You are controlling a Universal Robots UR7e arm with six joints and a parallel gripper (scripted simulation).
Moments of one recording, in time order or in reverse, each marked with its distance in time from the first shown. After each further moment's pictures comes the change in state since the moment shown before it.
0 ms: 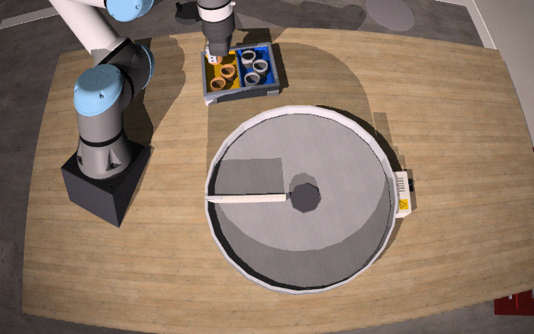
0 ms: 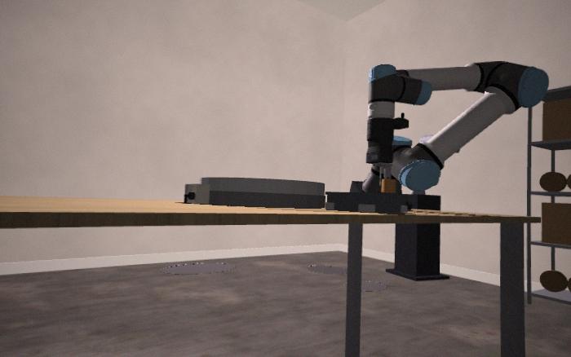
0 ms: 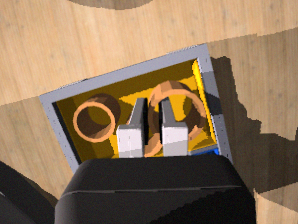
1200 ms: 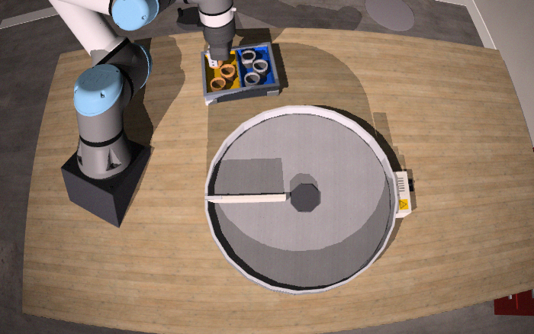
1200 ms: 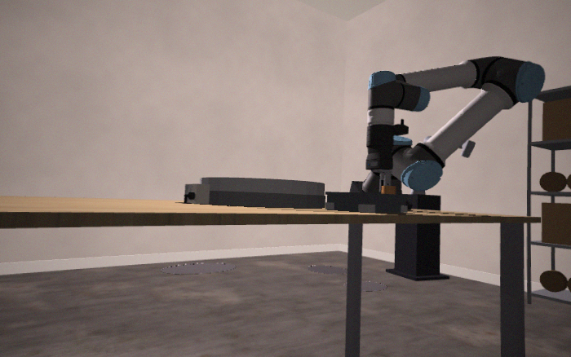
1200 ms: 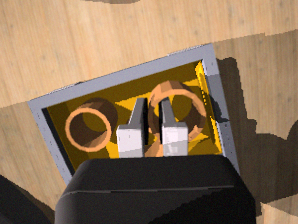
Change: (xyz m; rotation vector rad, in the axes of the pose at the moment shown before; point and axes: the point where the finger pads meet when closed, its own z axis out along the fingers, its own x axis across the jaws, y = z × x) arm 0.000 0.000 0.019 0.003 0.001 0.001
